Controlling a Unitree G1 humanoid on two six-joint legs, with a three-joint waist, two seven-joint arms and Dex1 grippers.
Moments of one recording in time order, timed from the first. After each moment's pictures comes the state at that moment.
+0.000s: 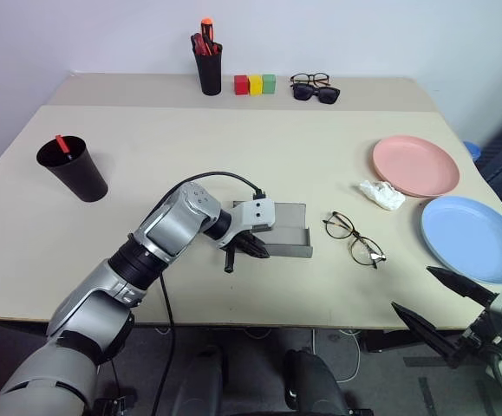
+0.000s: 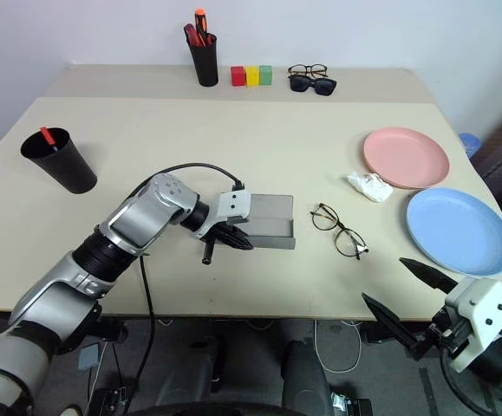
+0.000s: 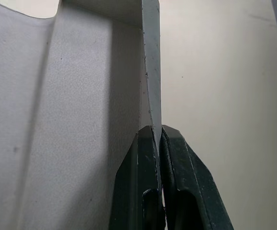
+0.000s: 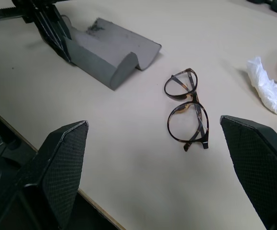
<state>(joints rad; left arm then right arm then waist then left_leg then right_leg) -0.86 0.47 -0.56 0.10 -0.03 0.67 -1.28 0.68 -0.58 -0.64 -0.67 0.60 0.21 0.86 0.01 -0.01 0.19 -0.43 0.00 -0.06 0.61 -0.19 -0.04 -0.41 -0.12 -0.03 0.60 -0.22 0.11</state>
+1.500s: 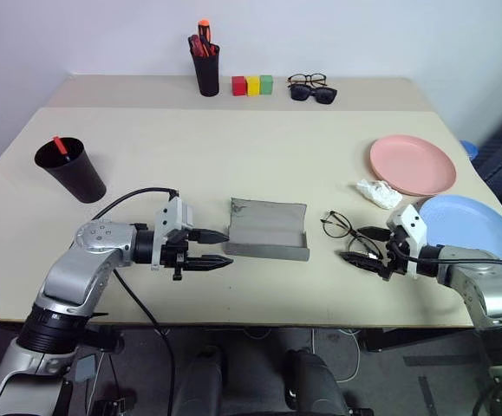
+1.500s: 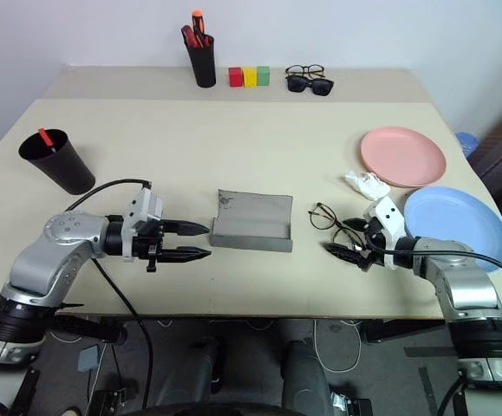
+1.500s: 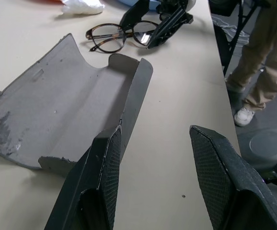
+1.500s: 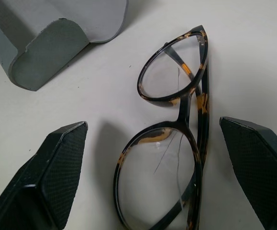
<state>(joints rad) -0.35 0.69 -0.08 -0.18 -0.43 0.45 -1.22 -0.26 -0.76 -0.07 0.15 0.36 0.41 1.02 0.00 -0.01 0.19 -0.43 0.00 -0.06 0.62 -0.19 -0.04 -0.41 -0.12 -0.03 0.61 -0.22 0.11</state>
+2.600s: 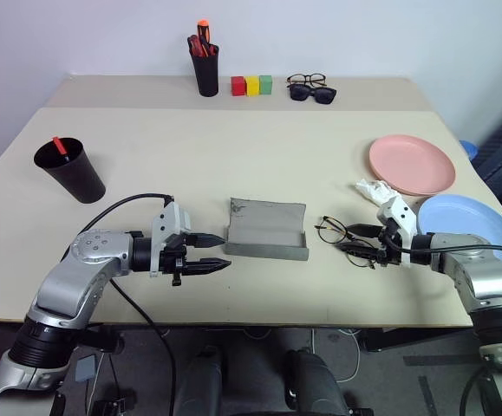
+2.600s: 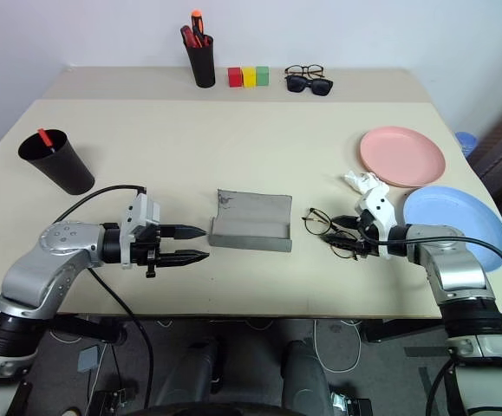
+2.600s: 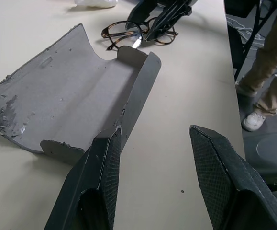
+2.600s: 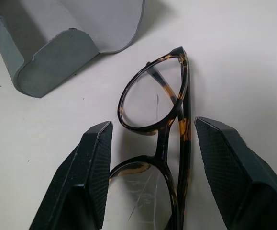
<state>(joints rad) -0.29 0.70 -0.06 -0.25 -0.45 0.48 -1.15 -0.35 -0.75 -0.02 0.23 0.32 0.37 1.09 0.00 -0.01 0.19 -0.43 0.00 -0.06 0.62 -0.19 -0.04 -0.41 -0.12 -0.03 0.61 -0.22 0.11</state>
